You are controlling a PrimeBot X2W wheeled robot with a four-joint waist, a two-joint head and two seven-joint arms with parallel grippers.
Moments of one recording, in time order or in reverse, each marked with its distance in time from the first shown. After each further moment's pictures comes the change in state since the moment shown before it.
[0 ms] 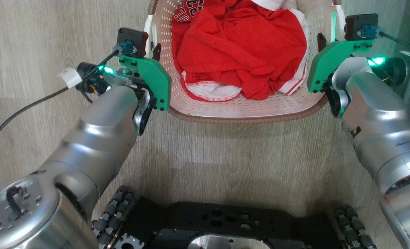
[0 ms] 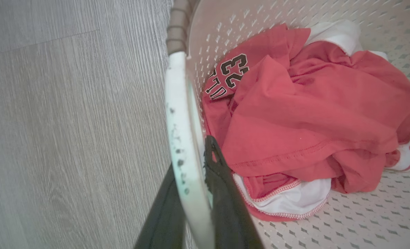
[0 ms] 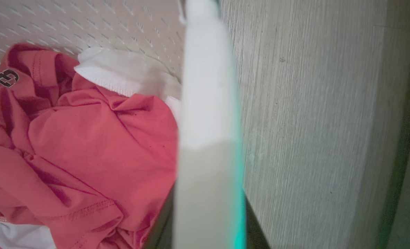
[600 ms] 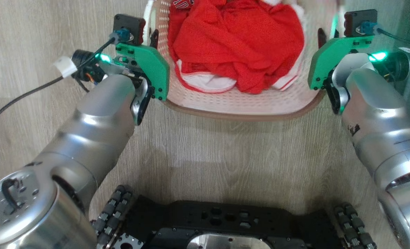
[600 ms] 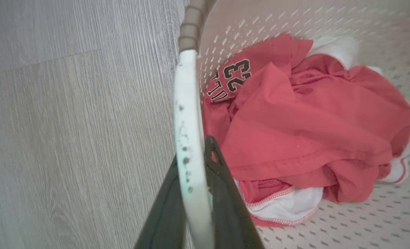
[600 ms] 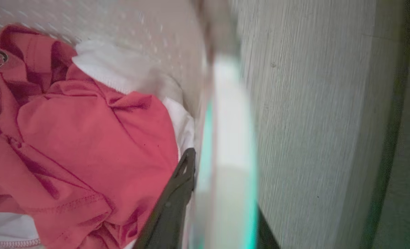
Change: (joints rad) left arm -0.045 0.001 -0.014 0.009 -0.016 0.000 -0.011; right arm -0.006 0.021 -0.142 0.002 -0.177 0.000 0.000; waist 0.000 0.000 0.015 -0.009
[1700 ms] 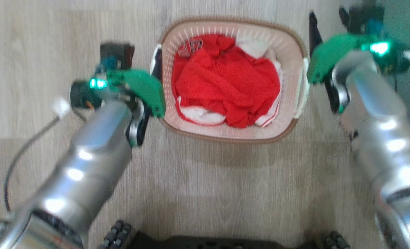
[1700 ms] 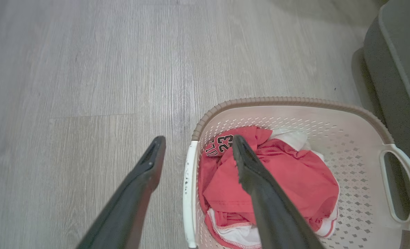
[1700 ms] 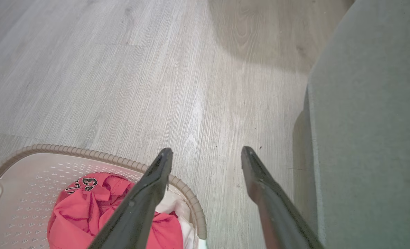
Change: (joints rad) left arm 0.207 0.063 0.350 -0.235 0.212 0.092 -0.001; right arm 0.091 0.001 -0.158 -0.217 -0.149 0.000 -0.057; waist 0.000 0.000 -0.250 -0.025
